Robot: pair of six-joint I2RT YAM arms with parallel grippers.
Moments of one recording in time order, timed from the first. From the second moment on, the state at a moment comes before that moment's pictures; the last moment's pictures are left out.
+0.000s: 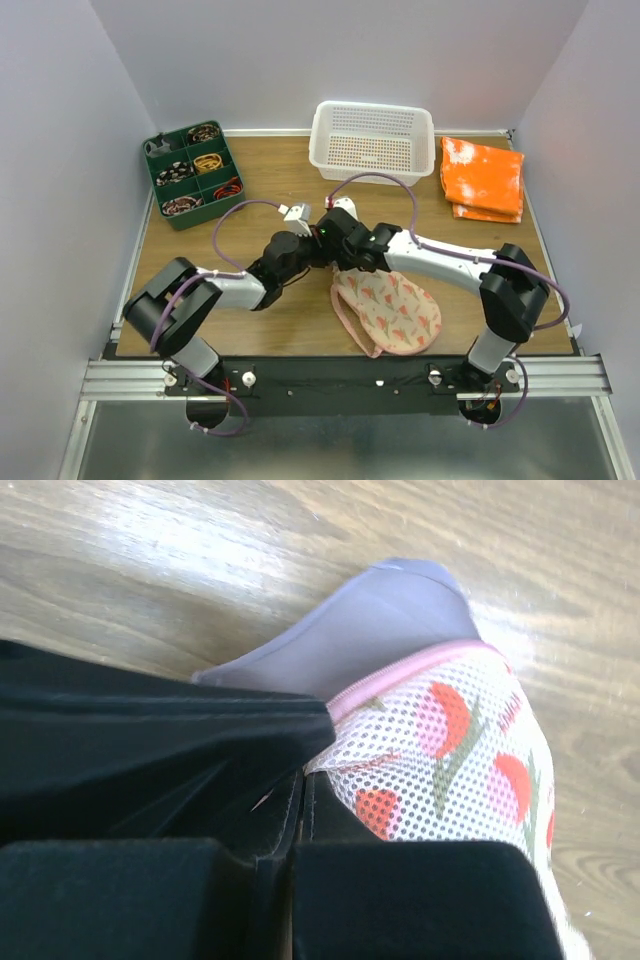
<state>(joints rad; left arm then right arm) -0.73 1.58 0.52 0.86 0.06 -0.77 0.93 1.70 1.22 -0.52 0.37 0.46</state>
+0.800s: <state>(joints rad) -0.72 1.16 0.38 0.36 -0.25 -0.75 0.93 1.75 1.29 -0.44 0.24 0.23</state>
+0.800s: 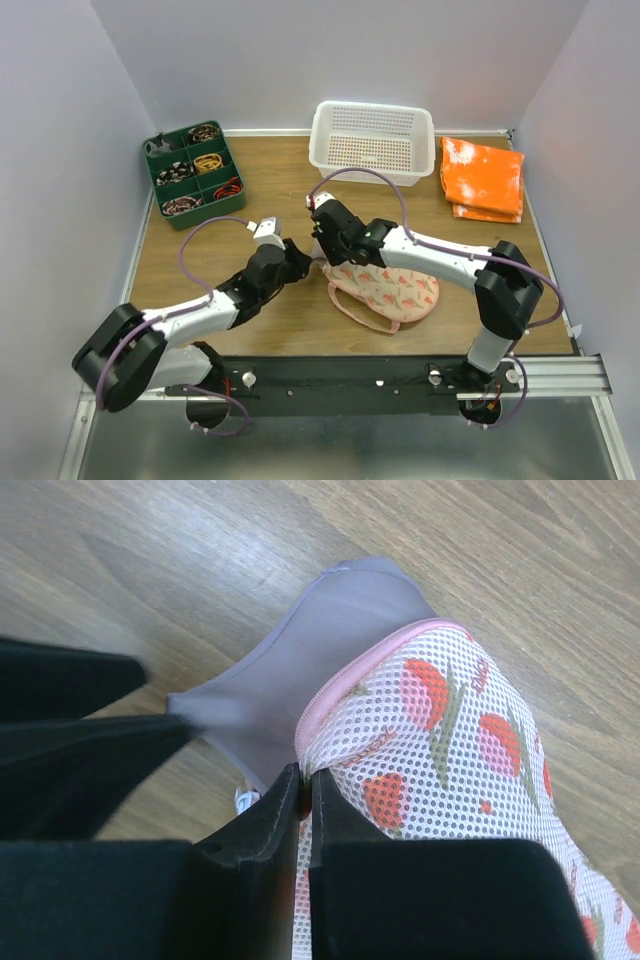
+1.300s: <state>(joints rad) -0.55 1.41 0.45 0.55 0.04 -0.89 0.94 1.70 1.25 -0.44 0.22 0.28</state>
